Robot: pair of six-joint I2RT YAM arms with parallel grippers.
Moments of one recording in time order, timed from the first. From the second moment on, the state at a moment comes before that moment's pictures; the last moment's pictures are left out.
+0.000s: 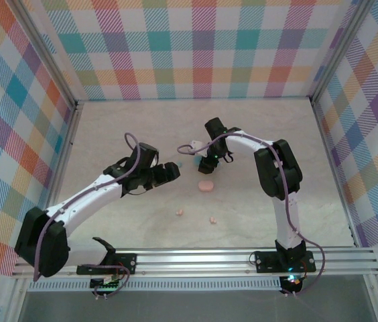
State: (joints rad) left arm -0.55 1.27 0.86 -0.47 0.16 -0.83; right arm 0.51 2.15 1.53 -0.61 -0.32 -0.82
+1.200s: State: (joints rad) left arm -0.45 1.18 0.74 -0.19 0.48 -0.93; right arm 0.58 1.89 1.55 -0.70 -0.48 -0.64
